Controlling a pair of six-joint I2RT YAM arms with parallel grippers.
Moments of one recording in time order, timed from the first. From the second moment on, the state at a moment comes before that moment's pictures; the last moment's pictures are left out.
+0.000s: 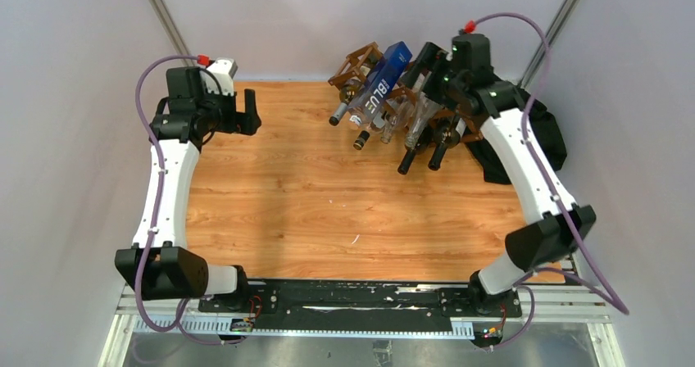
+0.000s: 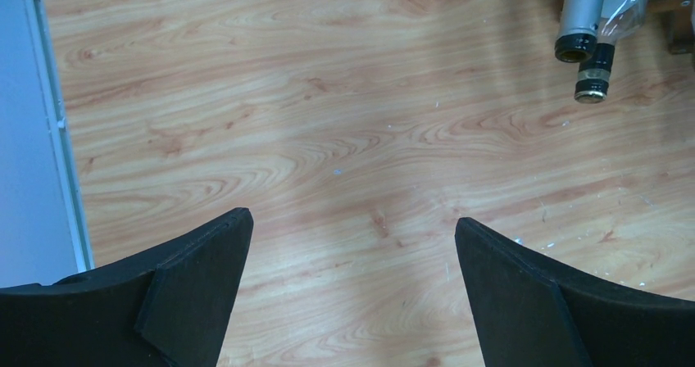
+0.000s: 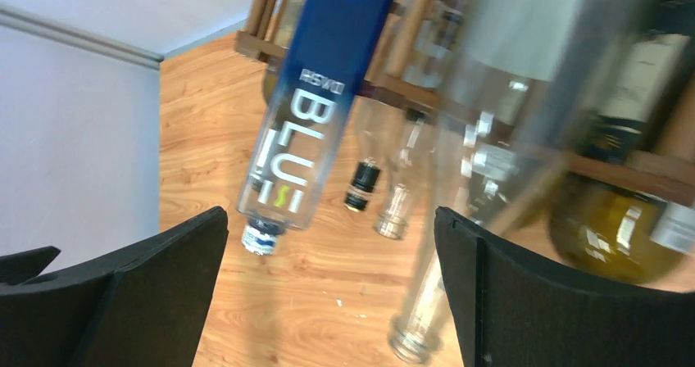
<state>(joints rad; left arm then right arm) 0.08 1.32 1.44 -0.75 0.30 0.12 0.30 1.51 1.72 -0.68 -0.02 0.64</state>
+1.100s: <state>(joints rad) 0.08 1.39 1.44 -0.78 0.47 0.23 0.47 2.15 2.26 -0.86 0.10 0.88</state>
